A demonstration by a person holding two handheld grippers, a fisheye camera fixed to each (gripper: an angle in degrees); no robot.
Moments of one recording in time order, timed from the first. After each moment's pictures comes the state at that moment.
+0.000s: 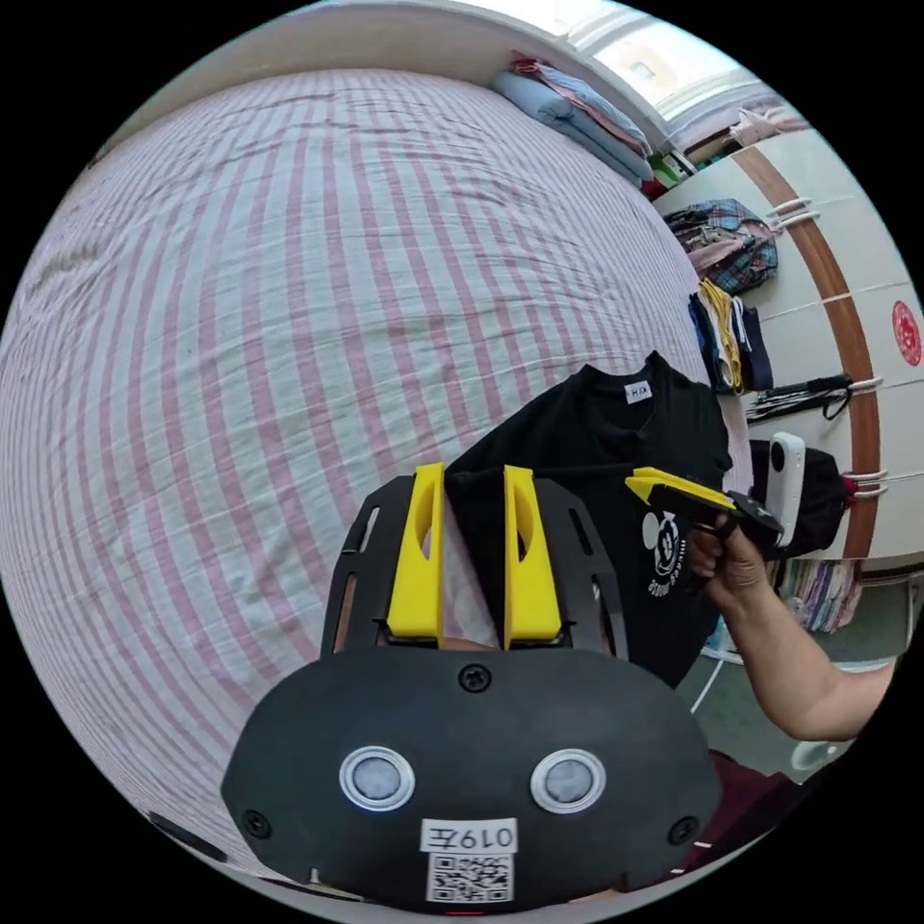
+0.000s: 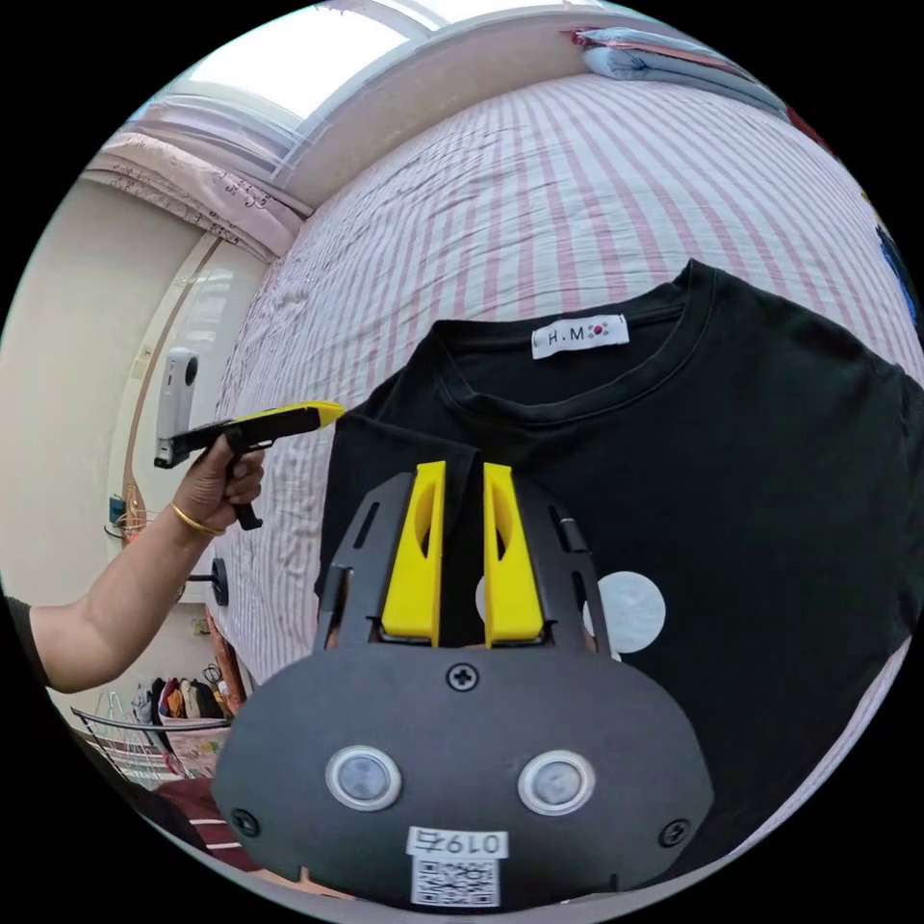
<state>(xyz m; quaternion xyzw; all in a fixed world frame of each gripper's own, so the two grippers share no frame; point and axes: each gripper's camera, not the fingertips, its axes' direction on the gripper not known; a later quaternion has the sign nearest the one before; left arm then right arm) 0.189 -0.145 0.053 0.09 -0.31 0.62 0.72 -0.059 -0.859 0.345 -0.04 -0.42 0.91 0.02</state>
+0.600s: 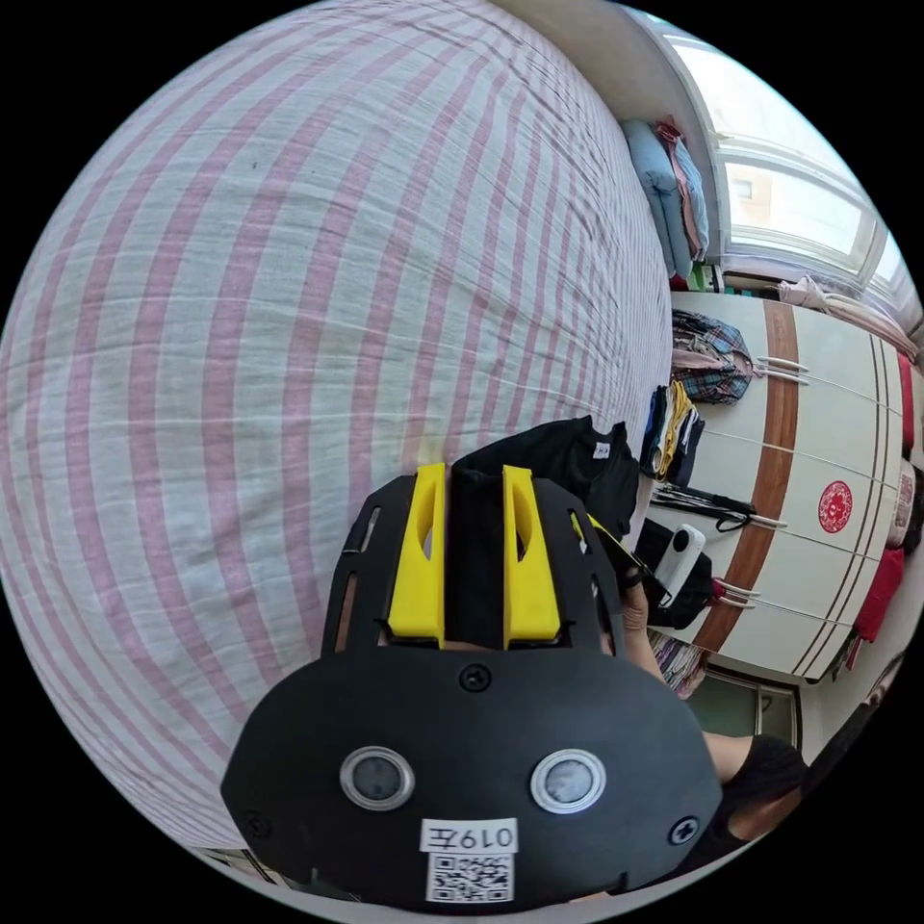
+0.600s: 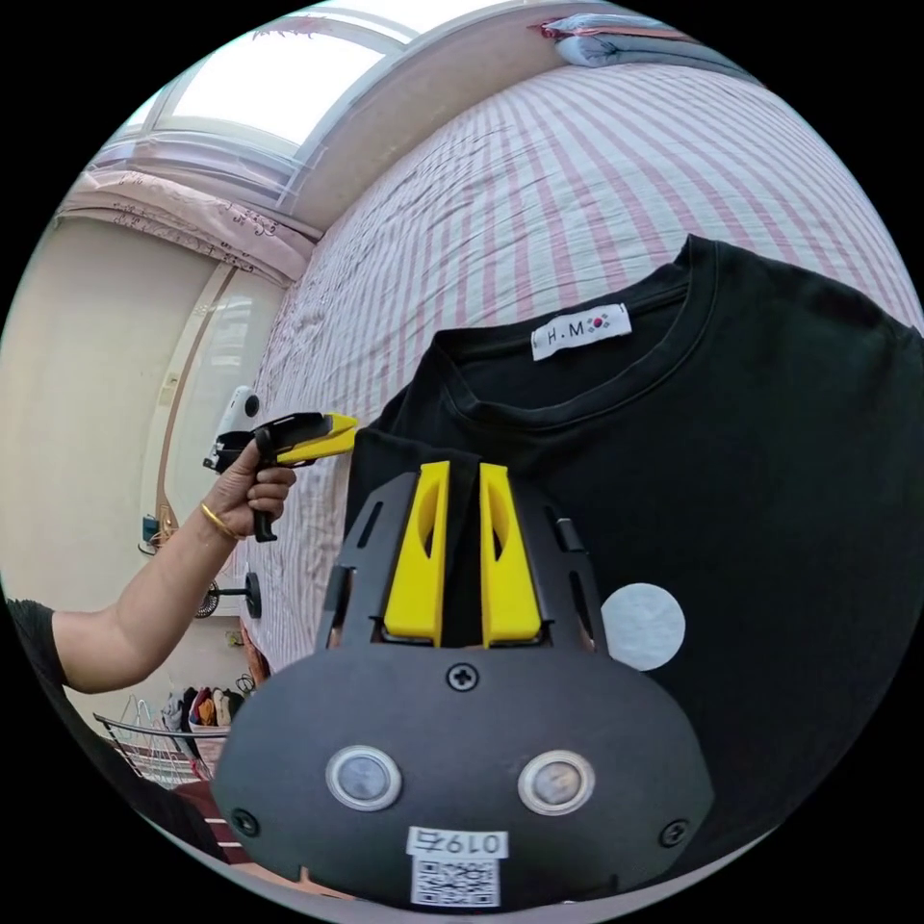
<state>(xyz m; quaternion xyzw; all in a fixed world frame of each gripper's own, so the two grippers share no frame) 0.216 -0.219 0.015 0.03 -0.19 0.49 0.85 -0.051 -0.855 0.351 -0.01 -0.41 0.91 -0.02</state>
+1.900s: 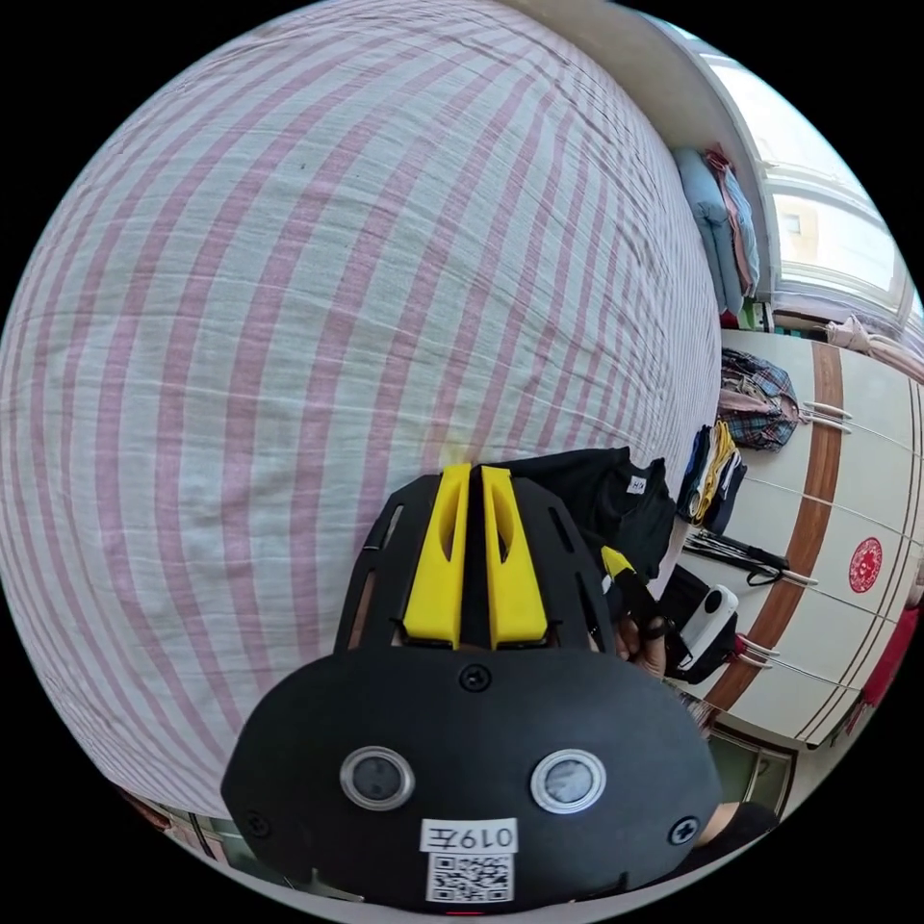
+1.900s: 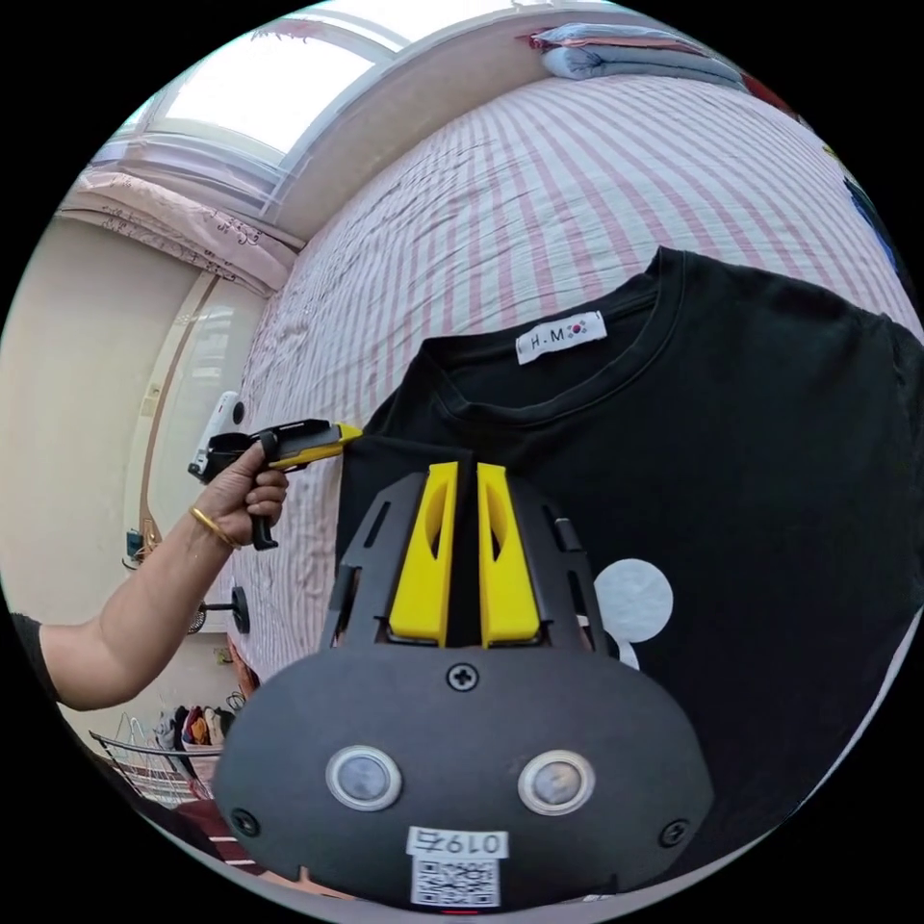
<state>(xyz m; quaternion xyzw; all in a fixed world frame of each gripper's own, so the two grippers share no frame) 0.190 -0.244 0.083 0.11 -0.22 0.44 0.86 0.063 -0.882 0.283 -0.04 -0.39 0.92 -0.02</state>
